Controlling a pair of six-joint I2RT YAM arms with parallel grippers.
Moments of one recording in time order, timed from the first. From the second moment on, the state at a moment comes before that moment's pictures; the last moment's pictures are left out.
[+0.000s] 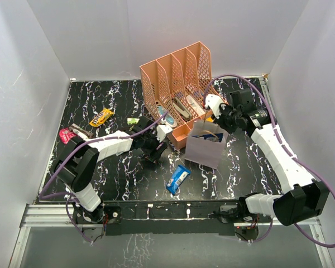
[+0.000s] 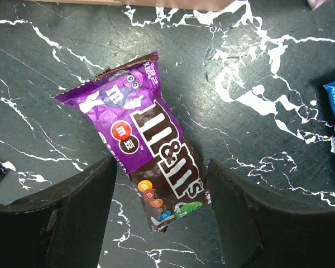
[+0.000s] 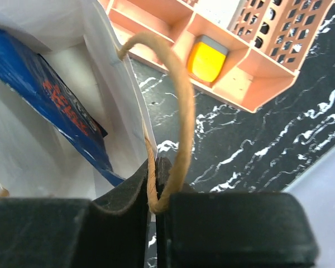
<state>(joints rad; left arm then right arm) -0.63 1.68 0.95 -0.30 0.25 0.28 0.26 1.25 1.25 -0.88 -0.22 -0.69</state>
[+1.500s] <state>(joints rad) -0.63 1.54 0.94 -0.36 0.26 0.43 0.17 1.27 1.58 -0.87 -0.33 -0.70</state>
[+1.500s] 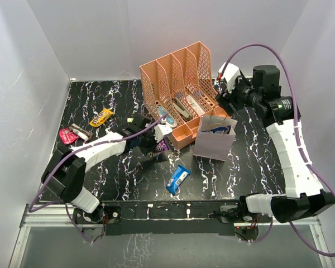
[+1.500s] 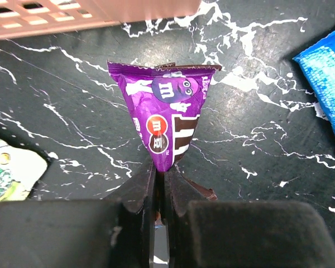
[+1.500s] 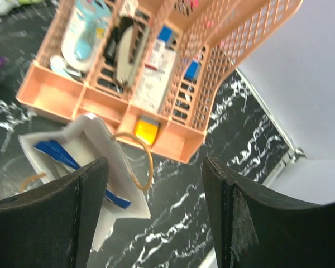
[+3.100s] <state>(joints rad) -0.63 1.50 1.54 -0.61 0.30 0.46 0.35 1.73 1.80 -0.69 -0.93 -0.05</state>
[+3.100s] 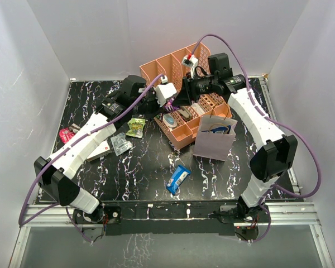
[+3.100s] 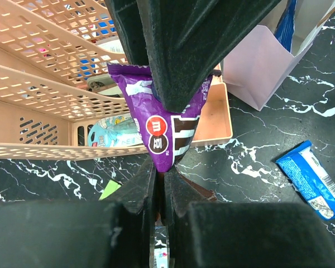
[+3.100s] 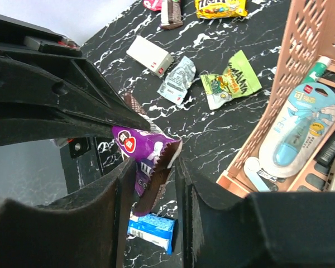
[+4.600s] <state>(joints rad) -0.53 1.40 1.46 -0.64 0.22 0.49 0.28 1.23 1.67 -1.01 -0.34 -0.72</state>
